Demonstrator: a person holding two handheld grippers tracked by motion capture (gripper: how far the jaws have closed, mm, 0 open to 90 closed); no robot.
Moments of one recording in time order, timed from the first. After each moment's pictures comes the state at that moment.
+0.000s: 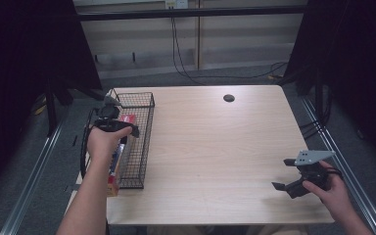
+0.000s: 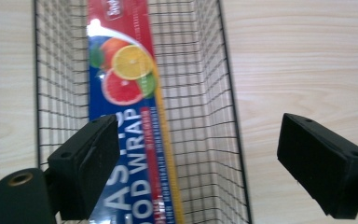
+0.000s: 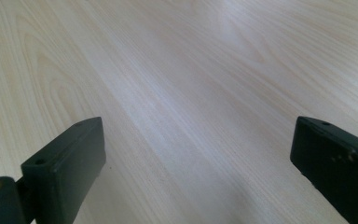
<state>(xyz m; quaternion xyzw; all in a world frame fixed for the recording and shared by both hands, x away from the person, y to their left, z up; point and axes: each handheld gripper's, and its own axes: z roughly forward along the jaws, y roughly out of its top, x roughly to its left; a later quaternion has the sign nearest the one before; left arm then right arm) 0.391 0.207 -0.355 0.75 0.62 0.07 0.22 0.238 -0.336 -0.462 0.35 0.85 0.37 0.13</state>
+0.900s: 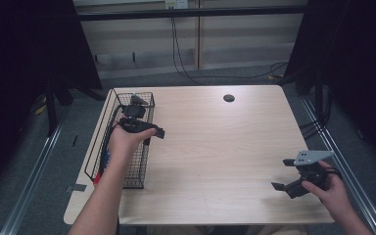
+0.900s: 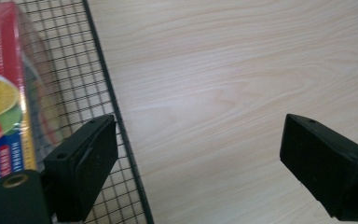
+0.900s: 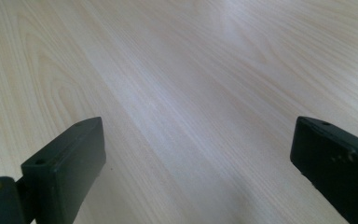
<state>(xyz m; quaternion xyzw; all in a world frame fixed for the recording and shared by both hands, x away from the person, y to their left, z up) 0.382 0.143 -0.349 0.81 0.53 0.05 0.25 0.239 -0.335 -0.462 0.35 0.85 0.37 0.13</state>
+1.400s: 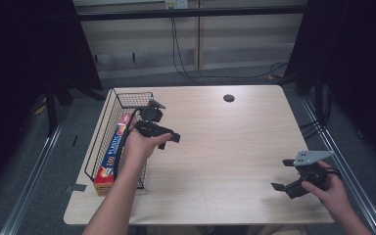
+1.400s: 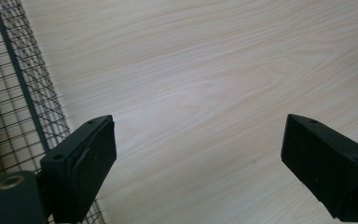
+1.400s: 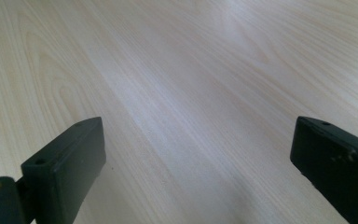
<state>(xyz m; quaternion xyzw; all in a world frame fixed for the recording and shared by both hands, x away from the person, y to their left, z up) 0.373 0.106 -0.361 0.83 0.49 0.04 0.27 0.239 -0.334 -0.463 0.34 0.85 0.37 0.13</state>
